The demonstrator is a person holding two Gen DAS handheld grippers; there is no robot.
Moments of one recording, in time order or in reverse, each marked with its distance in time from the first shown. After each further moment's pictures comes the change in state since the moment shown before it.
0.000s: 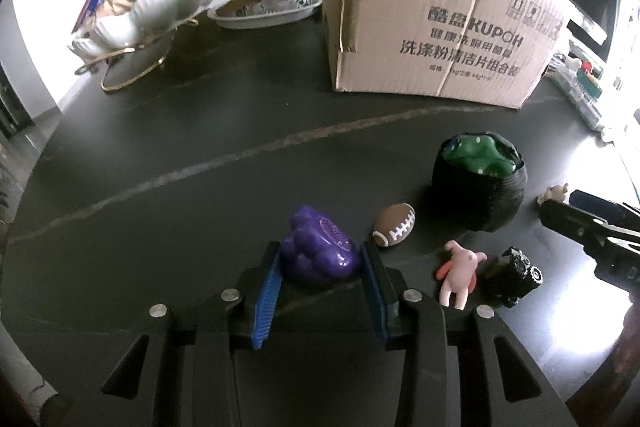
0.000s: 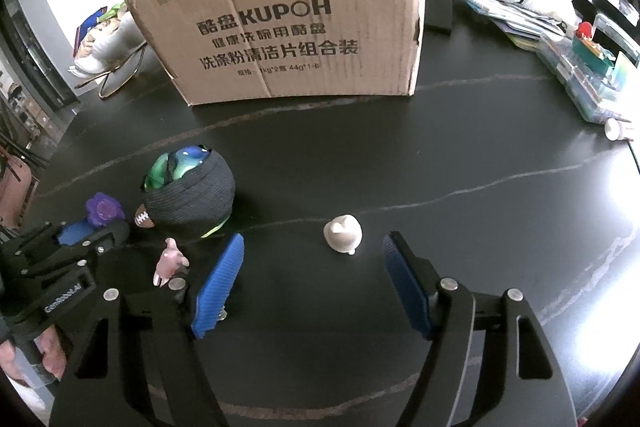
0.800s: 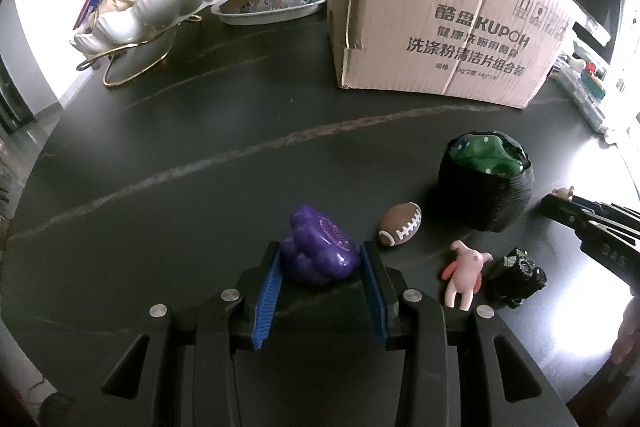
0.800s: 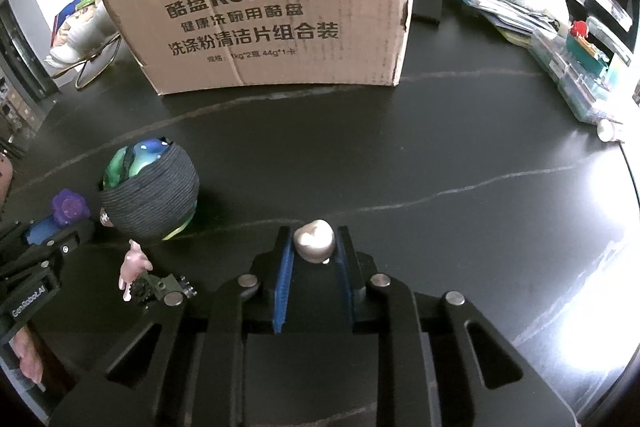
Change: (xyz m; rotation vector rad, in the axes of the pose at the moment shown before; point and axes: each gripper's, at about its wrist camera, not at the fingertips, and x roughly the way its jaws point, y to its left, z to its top) left arm 0.006 0.005 -0.002 -0.021 0.018 -0.009; right arm 0.017 -0.007 -0.001 -0.013 0.029 -0.079
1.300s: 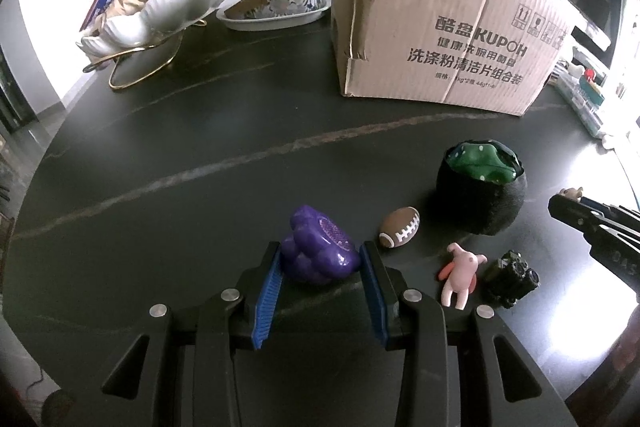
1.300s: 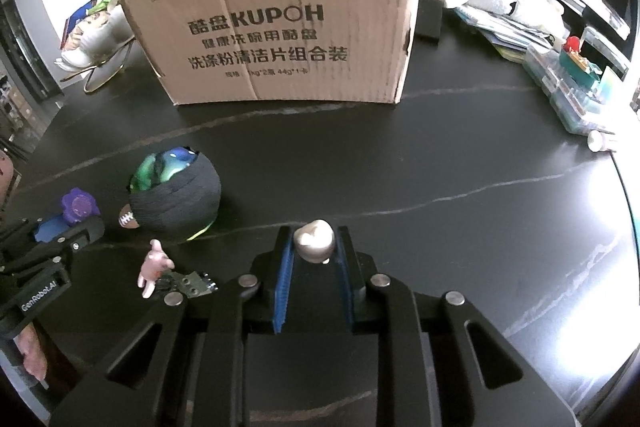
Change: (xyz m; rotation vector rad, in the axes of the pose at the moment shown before) left arm -0.009 0.004 0.000 -0.007 -0.017 0.007; right arm -0.023 0.007 0.001 -0.011 -0.040 -0.002
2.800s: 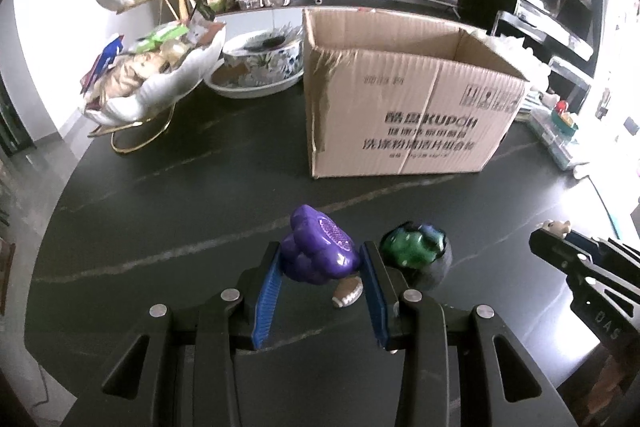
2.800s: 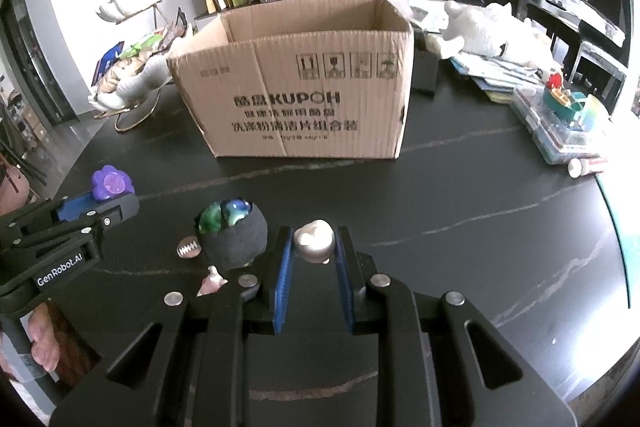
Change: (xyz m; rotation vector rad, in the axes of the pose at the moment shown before) left arm -0.060 -0.023 0.048 0.037 -0.112 -0.027; right arm -0.066 0.010 0.015 0.014 -0.131 0.039
